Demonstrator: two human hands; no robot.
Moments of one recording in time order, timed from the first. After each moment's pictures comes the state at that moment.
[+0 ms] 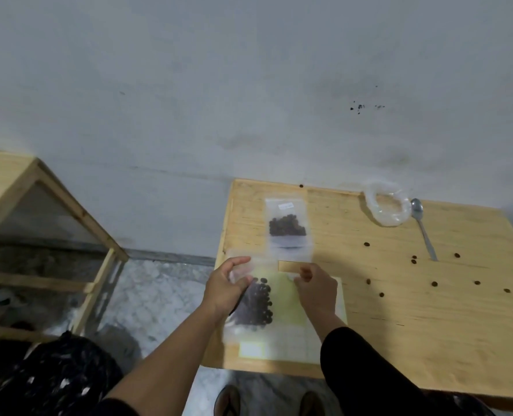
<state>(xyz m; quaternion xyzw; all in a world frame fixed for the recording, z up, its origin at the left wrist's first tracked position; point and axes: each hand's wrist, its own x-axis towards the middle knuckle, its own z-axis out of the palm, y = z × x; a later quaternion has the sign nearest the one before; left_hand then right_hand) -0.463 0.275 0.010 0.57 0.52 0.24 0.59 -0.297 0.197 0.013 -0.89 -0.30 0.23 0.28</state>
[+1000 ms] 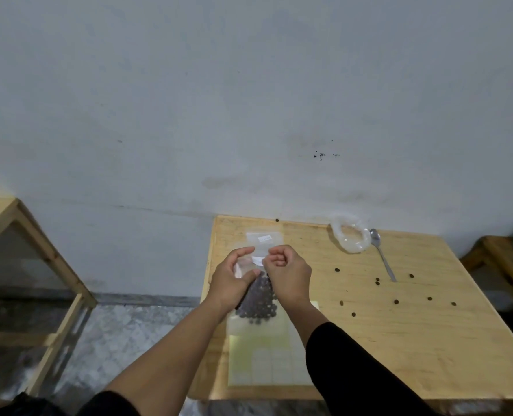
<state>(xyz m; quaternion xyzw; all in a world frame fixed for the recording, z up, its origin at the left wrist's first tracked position) -0.435 0.289 0.087 0.64 0.41 0.29 0.59 -0.327 0.231 0.112 -0.78 -0.31 0.20 0.51</state>
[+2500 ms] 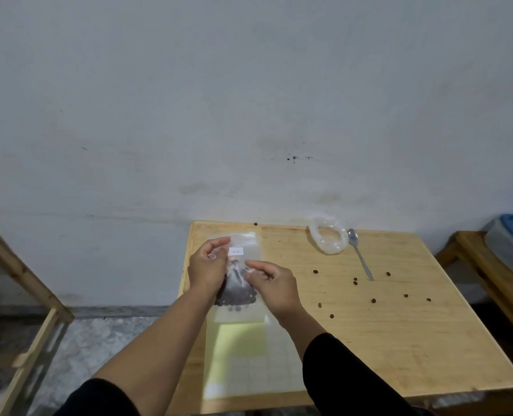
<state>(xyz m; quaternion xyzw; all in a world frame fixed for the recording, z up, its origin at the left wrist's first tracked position) -0.393 0.307 0.094 0.52 0.49 0.38 0.58 -0.297 0.208 0.103 -0.74 -0.31 0.33 0.51</state>
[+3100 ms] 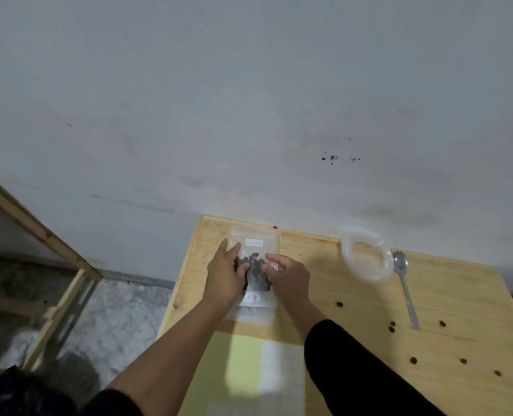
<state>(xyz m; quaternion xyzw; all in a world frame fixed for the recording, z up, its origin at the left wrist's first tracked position) -0.324 0.355 0.044 0.73 0.56 0.16 0.36 -0.201 0.303 0.049 -0.82 -0.38 0.27 0.34</state>
